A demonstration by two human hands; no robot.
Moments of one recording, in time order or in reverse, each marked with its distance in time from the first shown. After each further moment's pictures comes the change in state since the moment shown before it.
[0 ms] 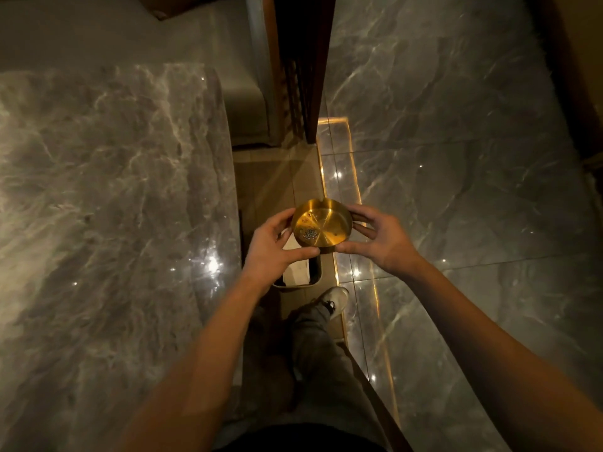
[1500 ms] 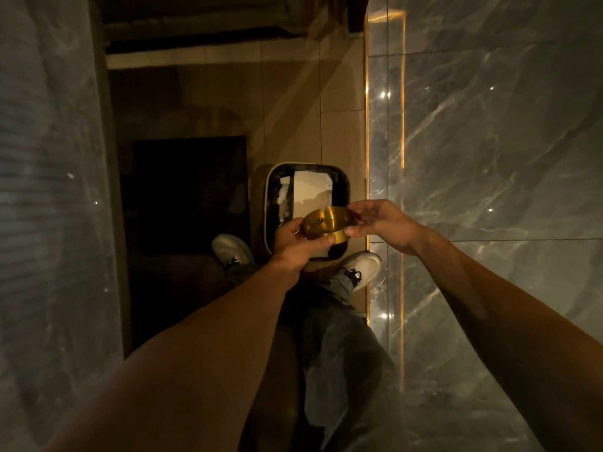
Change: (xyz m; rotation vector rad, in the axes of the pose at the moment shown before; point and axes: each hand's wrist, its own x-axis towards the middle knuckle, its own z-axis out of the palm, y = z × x) left_hand 0.158 -0.278 0.042 -0.084 0.271 -0.569; right_hand 0.177 0.294 0.047 0.149 -0.366 0.428
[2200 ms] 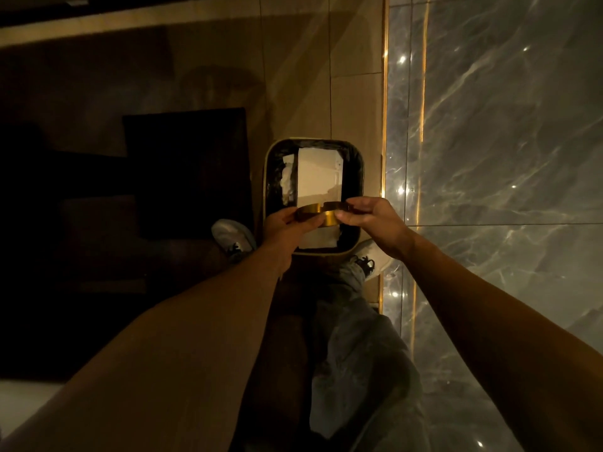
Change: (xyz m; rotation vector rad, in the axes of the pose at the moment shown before) left_hand 0.063 -0.030 -0.008 -0.039 0.103 -0.091; right_hand 0.059 0.065 0.028 0.183 0.083 -0.013
